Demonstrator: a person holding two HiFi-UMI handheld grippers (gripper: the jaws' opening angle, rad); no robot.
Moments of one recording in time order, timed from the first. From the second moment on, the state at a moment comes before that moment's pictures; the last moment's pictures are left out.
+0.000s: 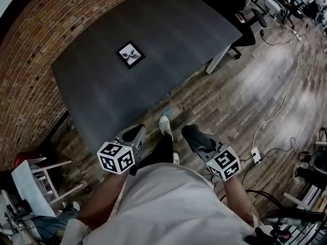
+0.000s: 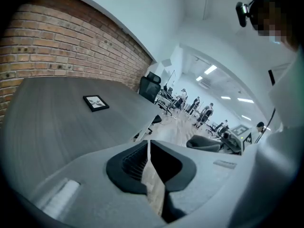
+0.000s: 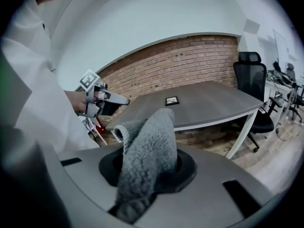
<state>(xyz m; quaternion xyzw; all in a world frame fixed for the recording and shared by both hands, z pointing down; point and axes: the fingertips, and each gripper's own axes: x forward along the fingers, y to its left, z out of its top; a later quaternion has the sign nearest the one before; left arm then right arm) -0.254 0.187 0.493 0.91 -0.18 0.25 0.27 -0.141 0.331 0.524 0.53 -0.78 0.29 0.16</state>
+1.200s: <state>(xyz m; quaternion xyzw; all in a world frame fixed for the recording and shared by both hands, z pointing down) -0.185 -0.218 0.663 0.68 -0.59 0.25 0.36 0.160 -0.004 0.502 0.36 -0.86 0.24 0.28</state>
